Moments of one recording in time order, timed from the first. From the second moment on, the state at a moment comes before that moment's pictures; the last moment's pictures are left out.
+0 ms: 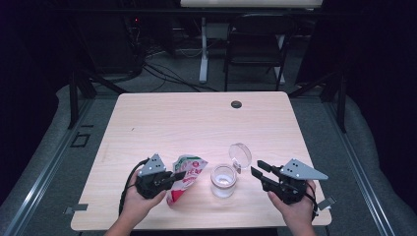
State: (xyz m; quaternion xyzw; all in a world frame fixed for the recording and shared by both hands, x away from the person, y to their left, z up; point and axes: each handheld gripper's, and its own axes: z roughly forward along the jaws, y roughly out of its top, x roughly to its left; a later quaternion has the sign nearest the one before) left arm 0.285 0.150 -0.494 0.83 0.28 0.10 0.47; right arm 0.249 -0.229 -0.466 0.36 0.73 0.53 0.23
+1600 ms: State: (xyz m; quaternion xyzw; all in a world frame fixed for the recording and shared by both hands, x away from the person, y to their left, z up) left arm 0.281 0.145 -0.506 0.82 0.29 0.07 0.49; right arm 0.303 -0.105 -0.476 0.23 0.84 0.48 0.11
